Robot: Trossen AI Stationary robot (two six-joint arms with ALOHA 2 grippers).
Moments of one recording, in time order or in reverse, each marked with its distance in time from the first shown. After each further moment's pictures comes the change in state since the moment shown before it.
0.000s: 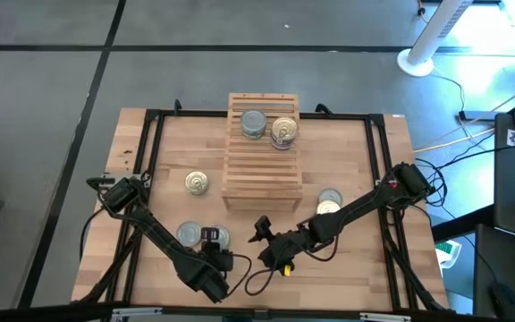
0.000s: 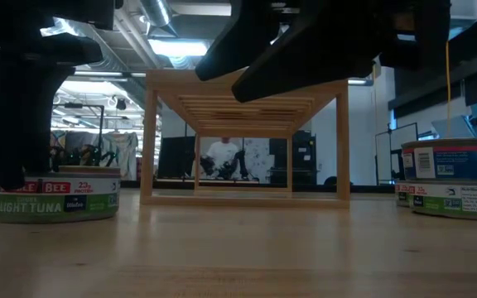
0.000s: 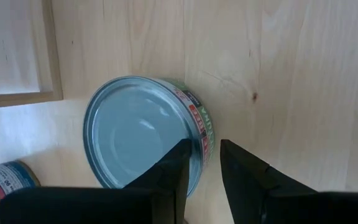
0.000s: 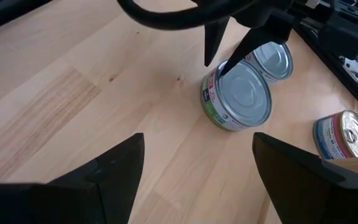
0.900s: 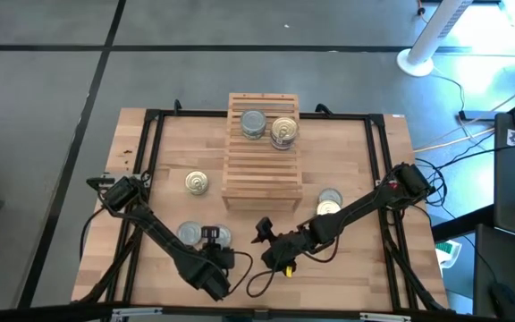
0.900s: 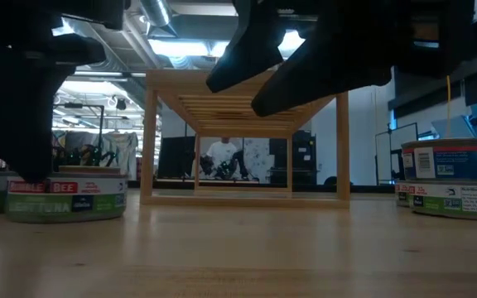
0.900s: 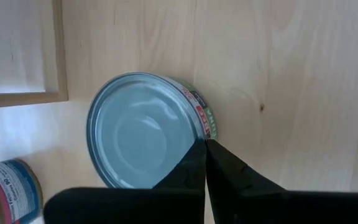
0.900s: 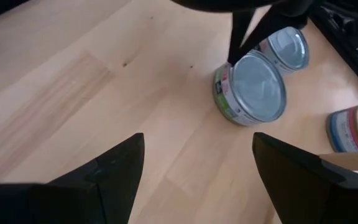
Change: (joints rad) left arm 0.013 -0.011 -0.002 0.013 -0.019 -0.030; right arm 0.008 0.000 0.000 -0.052 -0.008 0.003
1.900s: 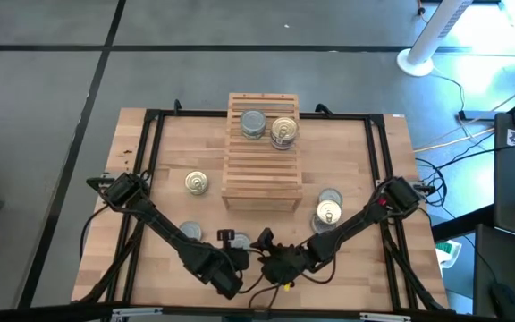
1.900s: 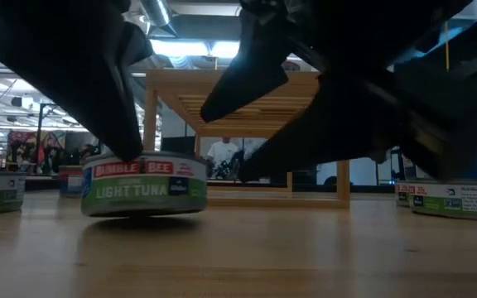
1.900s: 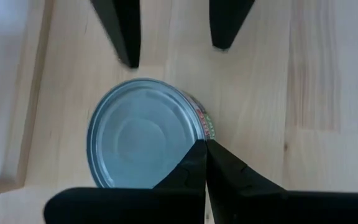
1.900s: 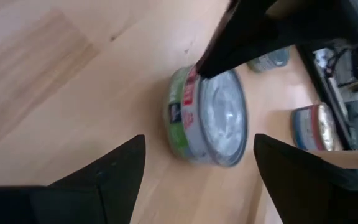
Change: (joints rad) left arm 0.056 -0.027 0.000 0.315 -0.038 0.073; right arm 0.096 0.144 0.000 0.132 0.313 -0.081
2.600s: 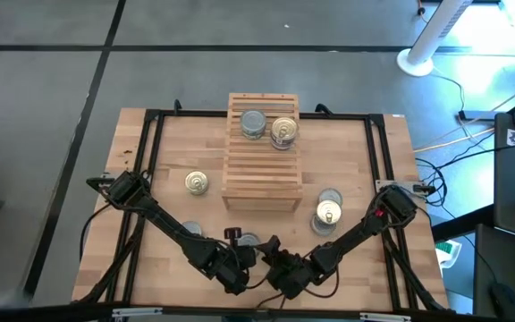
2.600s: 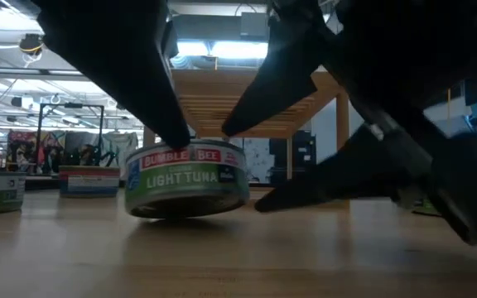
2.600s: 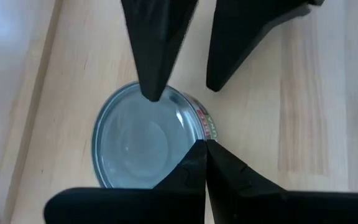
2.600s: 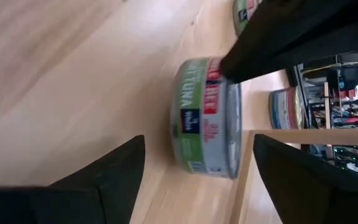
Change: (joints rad) left arm 0.038 0.000 0.001 0.107 -0.003 0.048; right arm 0.079 0.073 -0.001 -0.002 0.231 0.002
